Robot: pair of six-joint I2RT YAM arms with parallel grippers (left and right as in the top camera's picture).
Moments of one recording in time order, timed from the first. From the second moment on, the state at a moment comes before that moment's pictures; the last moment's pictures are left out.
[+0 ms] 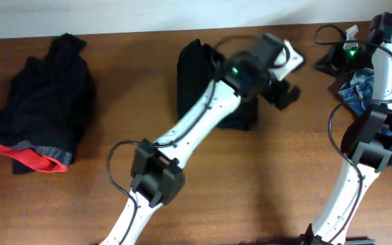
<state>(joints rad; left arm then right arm) -0.76 2.43 2.50 -0.85 0.33 0.06 -0.40 2.45 2.34 -1.24 -0.65 0.09</state>
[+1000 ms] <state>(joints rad) -0.17 2.42 3.12 -1.57 0.25 -0.07 0.13 2.45 2.37 -1.18 -0.66 0.24</state>
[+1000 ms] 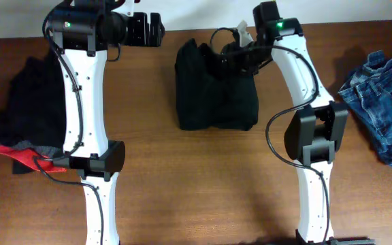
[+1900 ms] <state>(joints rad) -0.17 2.42 3.12 -1.60 0.25 -0.07 0.28 2.45 2.55 -1.30 -0.44 0.15</state>
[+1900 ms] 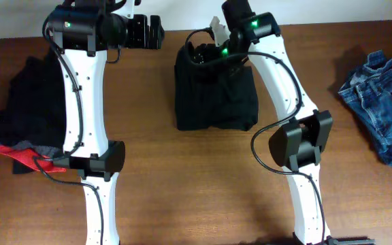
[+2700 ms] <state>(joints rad) -0.17 2.42 3.12 -1.61 0.25 -0.07 0.19 2.44 2.52 -1.36 -0.31 0.11</state>
